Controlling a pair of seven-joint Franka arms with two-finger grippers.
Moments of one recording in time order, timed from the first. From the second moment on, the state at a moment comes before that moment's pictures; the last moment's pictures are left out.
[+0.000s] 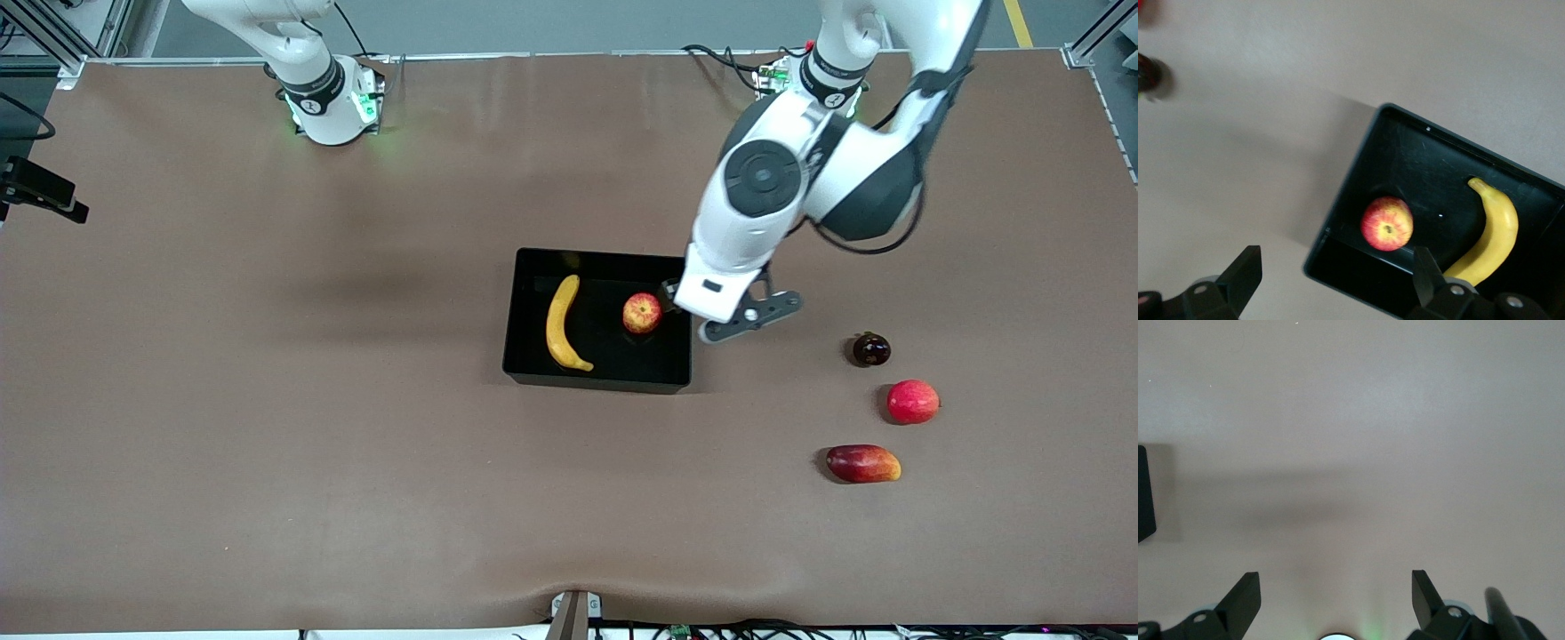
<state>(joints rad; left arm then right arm) -0.32 0.38 -0.31 -1.59 0.11 1.86 -1.03 -0.03 -0.01 -0.11 -1.51 0.00 1.43 -0.08</state>
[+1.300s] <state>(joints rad) -0.45 0.71 -0.31 -1.59 0.20 2.03 -1.32 -0.03 -0.01 -0.11 -1.51 0.00 1.43 -0.08</state>
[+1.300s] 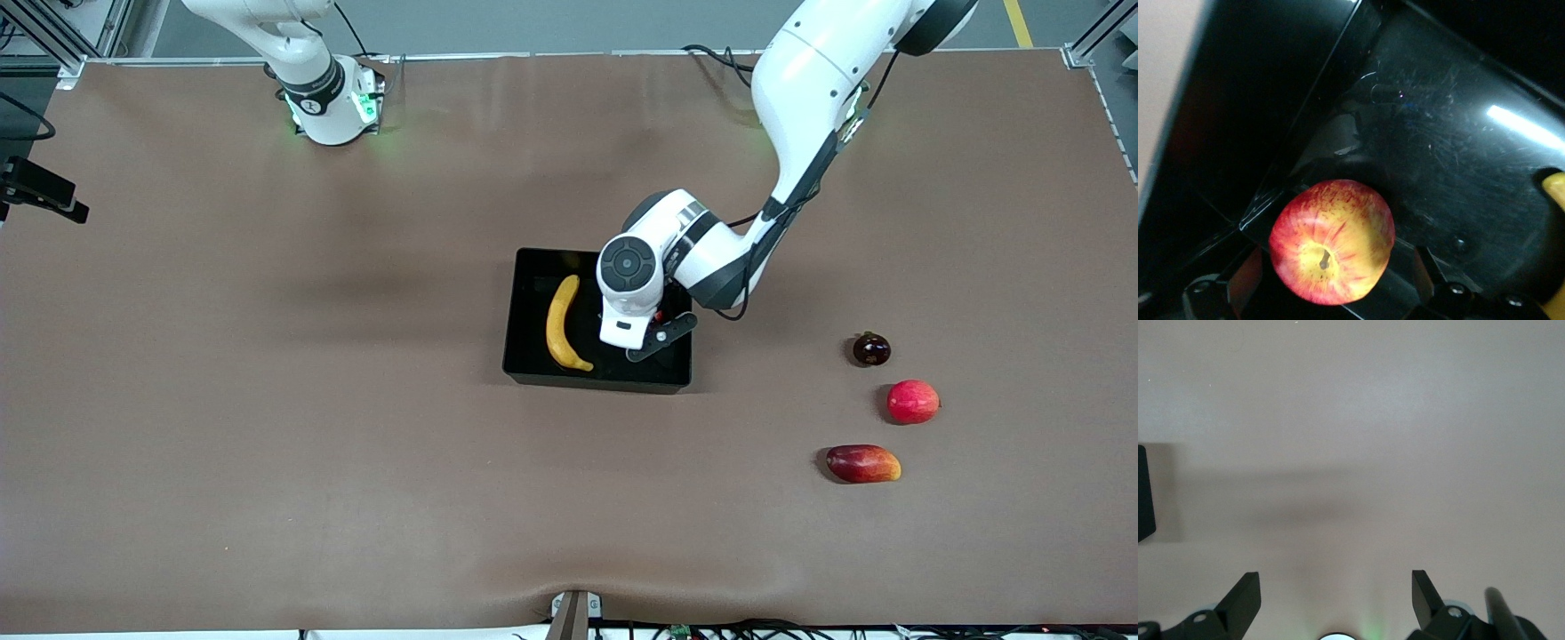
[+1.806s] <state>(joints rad) -0.45 0.74 -0.30 -1.57 0.25 2.04 -1.34 -0.03 0.00 -0.11 -1.51 0.00 1.43 -0.08</state>
